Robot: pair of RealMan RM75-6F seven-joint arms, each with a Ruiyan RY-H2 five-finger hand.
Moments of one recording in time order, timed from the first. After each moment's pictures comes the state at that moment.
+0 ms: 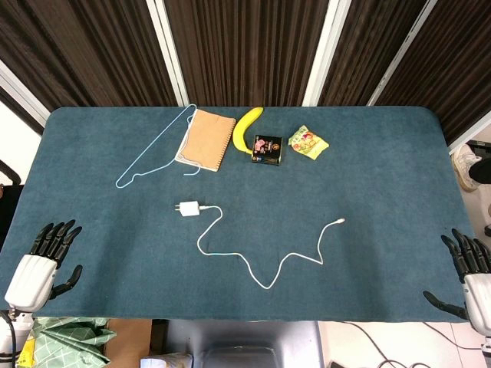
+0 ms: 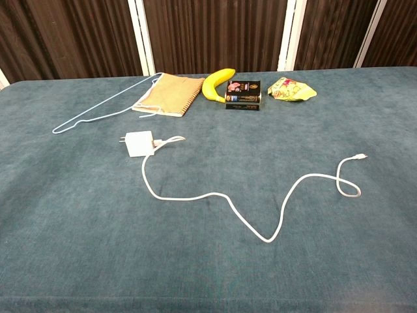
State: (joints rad) left arm -0.17 -1.25 0.01 -1.35 1.69 1.59 -0.14; right arm -0.06 -1.03 0.00 -1.63 -1.62 1.62 0.07
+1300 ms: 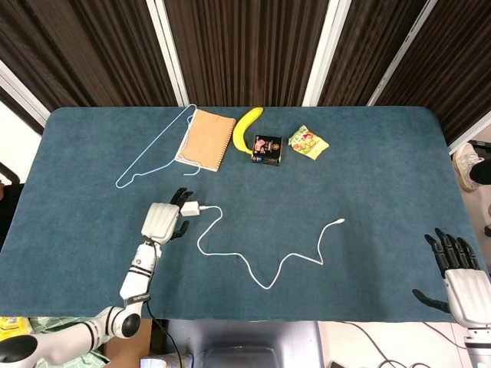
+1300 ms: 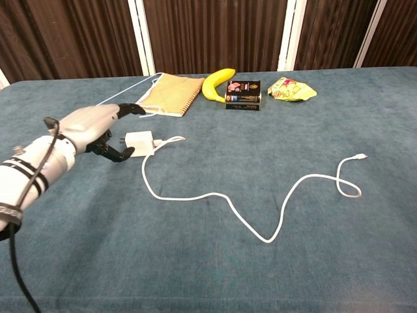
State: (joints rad) left arm -0.66 -1.86 -0.29 -1.09 1.24 1.04 0.30; right arm -0.02 -1.08 0.01 -1.64 -1.58 1.54 -0.07
